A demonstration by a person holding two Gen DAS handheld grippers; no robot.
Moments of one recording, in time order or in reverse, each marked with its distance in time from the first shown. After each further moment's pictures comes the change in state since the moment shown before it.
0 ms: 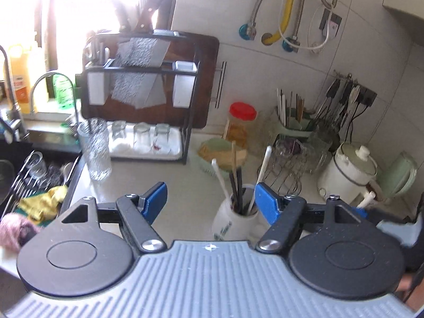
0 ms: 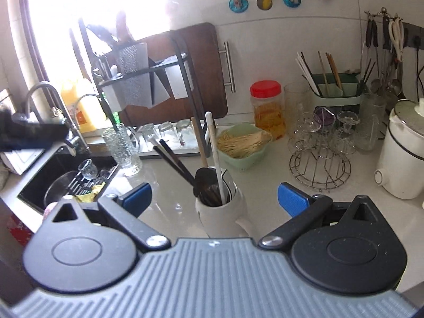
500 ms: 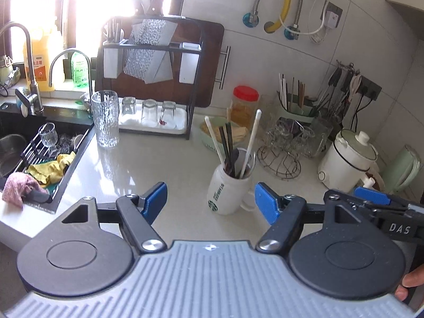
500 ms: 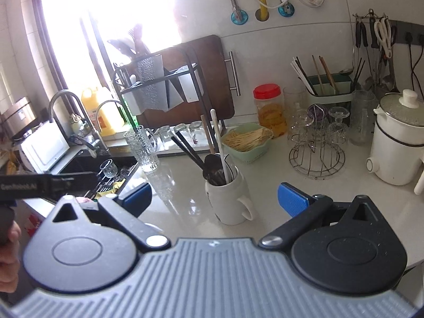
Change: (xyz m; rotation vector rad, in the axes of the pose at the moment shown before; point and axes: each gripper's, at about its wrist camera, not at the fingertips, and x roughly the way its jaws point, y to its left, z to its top) left arm -0.032 -0.035 -0.071 -0.043 0.009 0.047; right arm -0.067 -0.014 -0.024 0.018 -0.036 0.066
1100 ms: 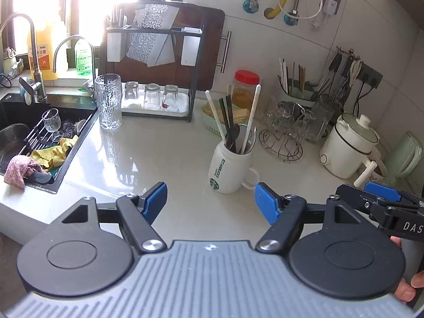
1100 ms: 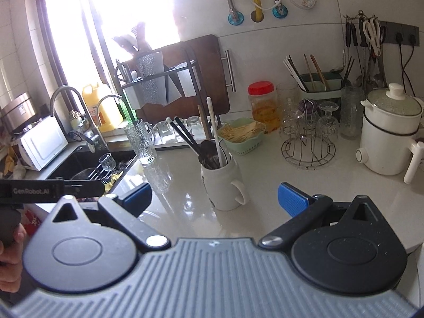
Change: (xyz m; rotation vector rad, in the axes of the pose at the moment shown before) left arm -0.004 0.000 -0.033 0.004 0.037 0.014; right arm -0.020 -0.005 -0.029 0.004 -0.007 -0.013
